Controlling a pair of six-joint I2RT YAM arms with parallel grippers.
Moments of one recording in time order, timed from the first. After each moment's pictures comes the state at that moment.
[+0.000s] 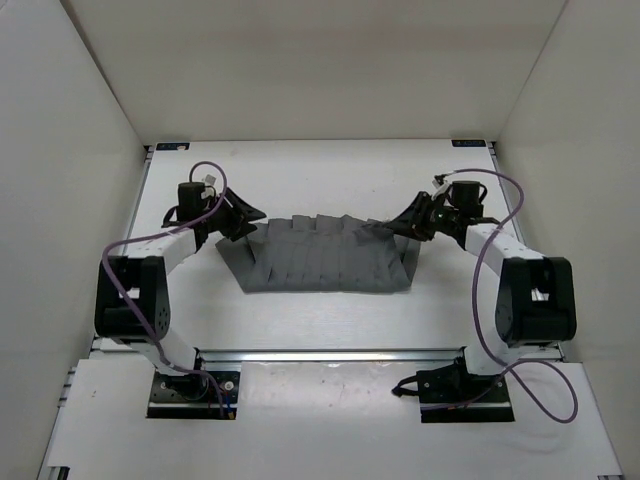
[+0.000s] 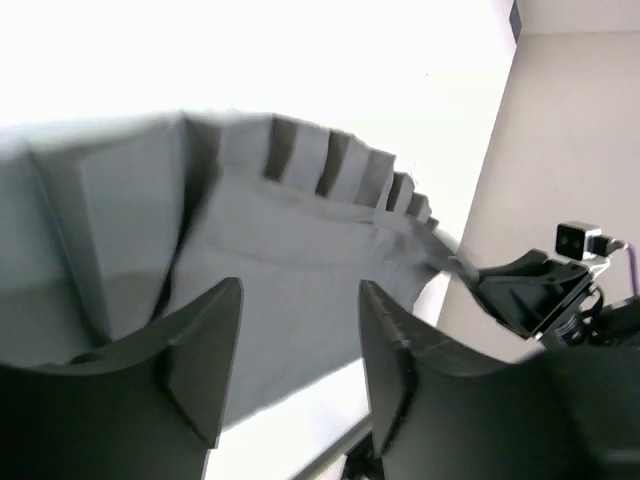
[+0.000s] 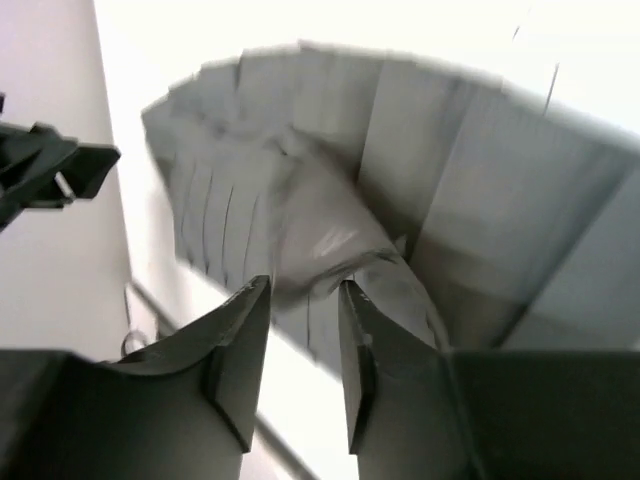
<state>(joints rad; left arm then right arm) -0.04 1.57 0.87 0.02 0.54 -0.87 0.01 1.53 0.89 -0.10 -0.73 0.58</state>
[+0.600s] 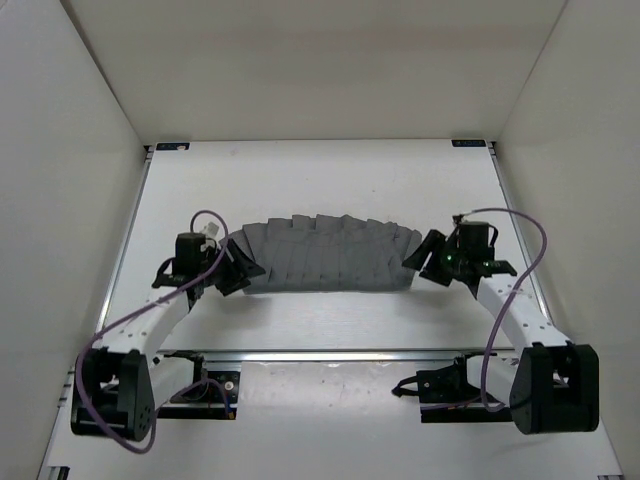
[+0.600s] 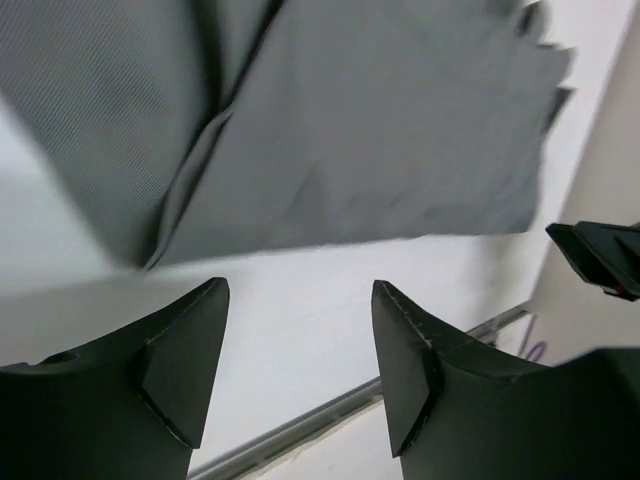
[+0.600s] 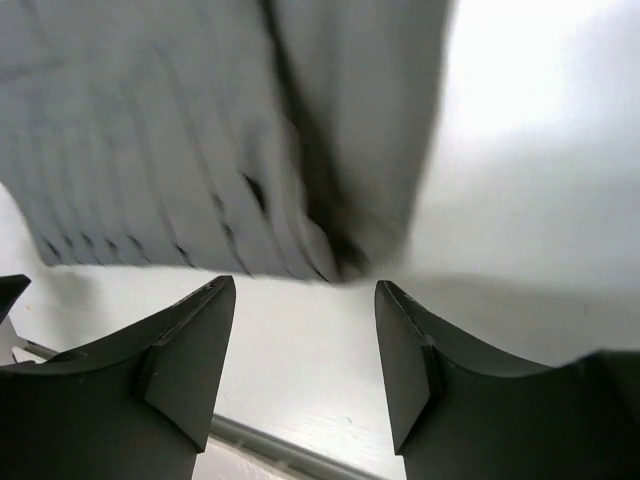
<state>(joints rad) -0.10 1.10 0.51 -0.20 0.46 -0.71 0.05 1.12 0.63 -0.33 -0.36 0.55</state>
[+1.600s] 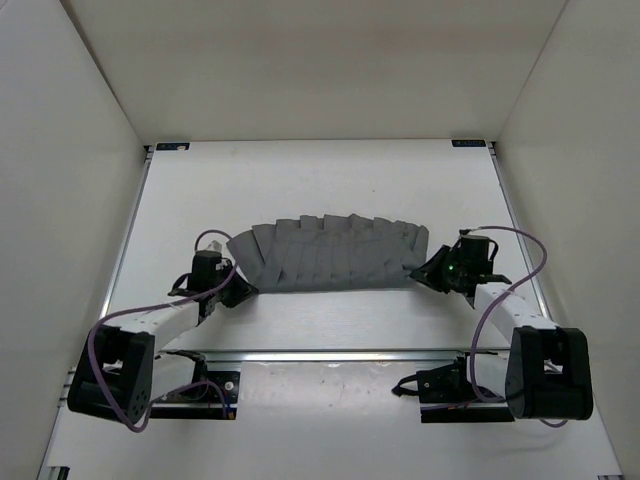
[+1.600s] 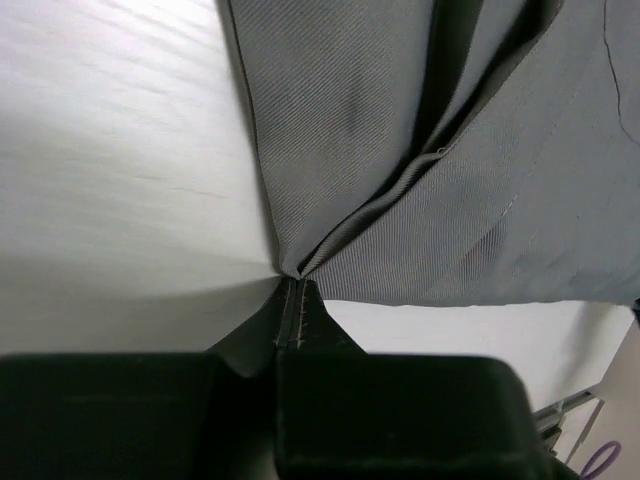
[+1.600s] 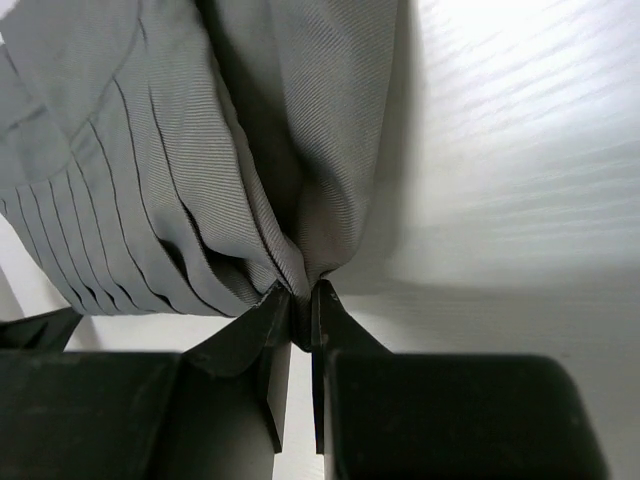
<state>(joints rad) -0.19 1.15 0.30 0.02 0.21 -0.82 -0.01 1.18 0.43 -0.08 -0.37 0.68</state>
